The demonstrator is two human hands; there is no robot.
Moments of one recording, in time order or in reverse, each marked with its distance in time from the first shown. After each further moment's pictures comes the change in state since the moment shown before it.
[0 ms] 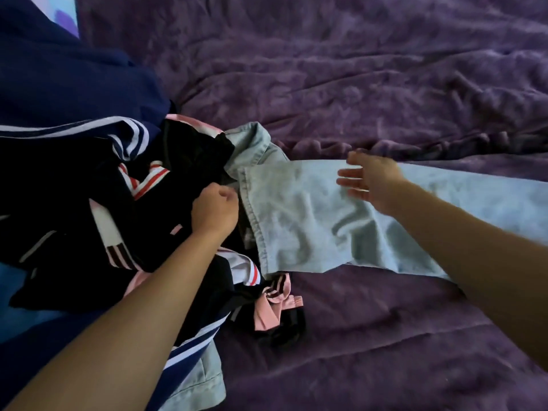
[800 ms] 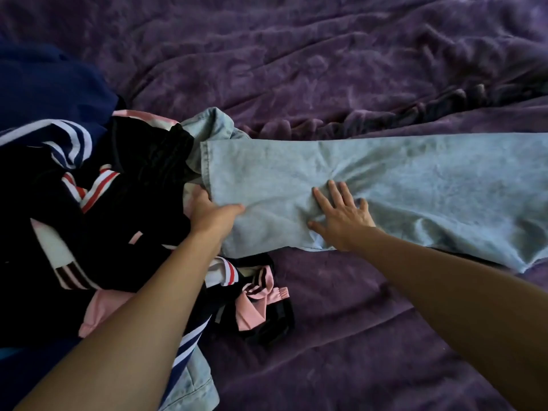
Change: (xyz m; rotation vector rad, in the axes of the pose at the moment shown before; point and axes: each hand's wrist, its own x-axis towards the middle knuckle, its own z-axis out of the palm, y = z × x) left_hand -0.009 0.006 0.058 -0.363 -0.080 -0.126; right_hand 0.028 0.146 -0.032 -1.552 -0.040 -0.348
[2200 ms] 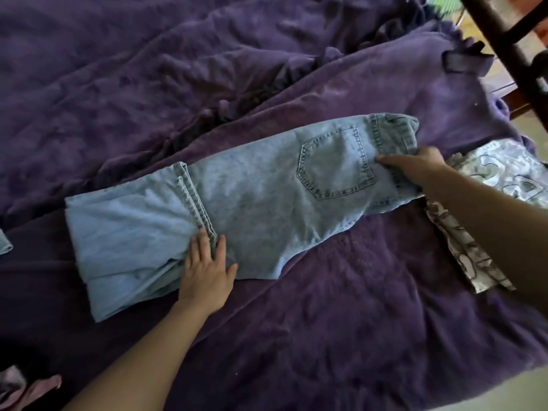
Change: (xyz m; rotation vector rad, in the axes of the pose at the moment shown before) left_hand -0.195 -0.009 0.365 1.386 -0.384 0.723; right_hand -0.150 0.559 -0.040 1.231 0.434 0.877
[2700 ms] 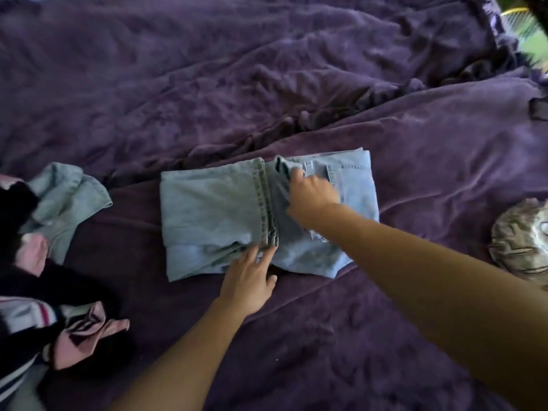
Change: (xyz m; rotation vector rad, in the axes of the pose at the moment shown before) left_hand -0.051 -0.035 -0.025 -0.259 0.014 0.084; right_hand -0.203 -0.113 0.202 -0.954 -0.343 -0.735
